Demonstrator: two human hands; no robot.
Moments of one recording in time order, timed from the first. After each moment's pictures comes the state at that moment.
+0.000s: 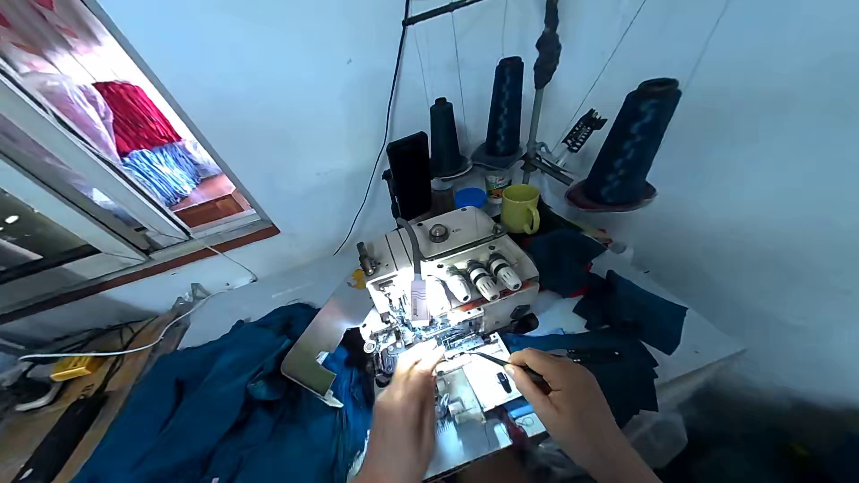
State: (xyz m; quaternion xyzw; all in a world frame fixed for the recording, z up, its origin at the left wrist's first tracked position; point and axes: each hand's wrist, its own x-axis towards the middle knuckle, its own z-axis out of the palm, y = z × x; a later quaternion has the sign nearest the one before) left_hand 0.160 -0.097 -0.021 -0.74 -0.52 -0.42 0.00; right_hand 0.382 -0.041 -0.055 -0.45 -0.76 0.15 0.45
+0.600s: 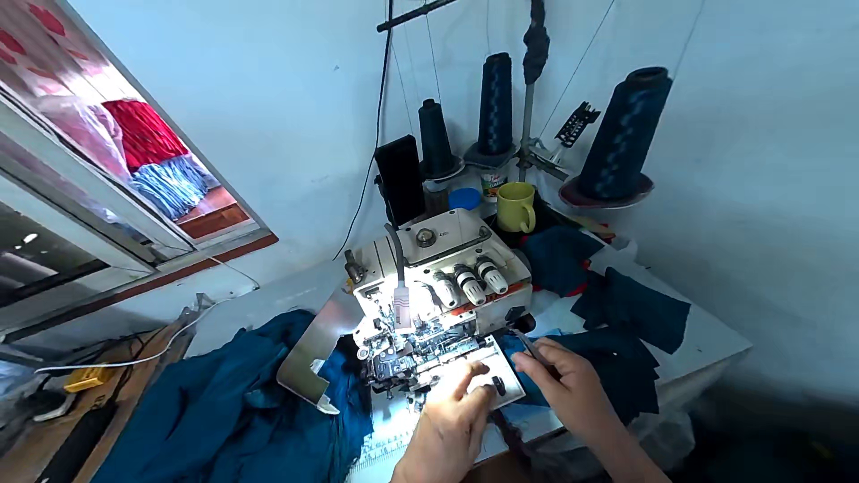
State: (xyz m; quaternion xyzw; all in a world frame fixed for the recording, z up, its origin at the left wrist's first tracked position) left_hand 0.202 -0.069 -0.060 -0.82 -0.40 -0.40 -0.03; right_hand 0.401 -0.017 -0.077 -0.44 -0.66 0.33 0.50
